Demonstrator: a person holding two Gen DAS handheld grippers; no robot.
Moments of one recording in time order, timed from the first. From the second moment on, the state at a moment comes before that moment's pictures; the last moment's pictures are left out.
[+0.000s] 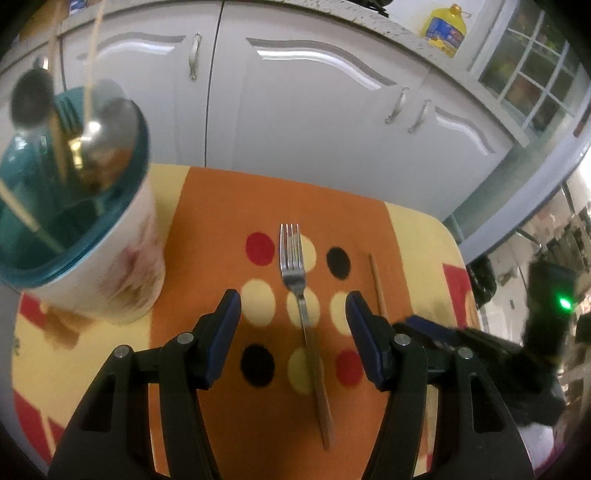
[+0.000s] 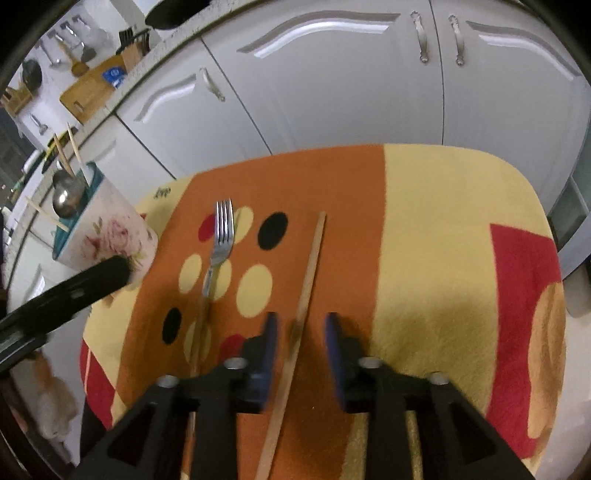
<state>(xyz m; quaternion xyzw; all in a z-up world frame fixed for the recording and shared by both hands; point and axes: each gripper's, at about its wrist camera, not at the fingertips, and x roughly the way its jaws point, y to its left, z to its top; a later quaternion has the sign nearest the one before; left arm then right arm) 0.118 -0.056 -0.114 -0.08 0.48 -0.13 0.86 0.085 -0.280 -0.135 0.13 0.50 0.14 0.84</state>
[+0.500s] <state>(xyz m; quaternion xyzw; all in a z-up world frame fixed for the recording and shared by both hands) 0.180 -0.065 -0.154 -0.08 0.49 -0.11 0.86 0.116 -0.279 -0.135 0.13 0.49 0.17 0.84</state>
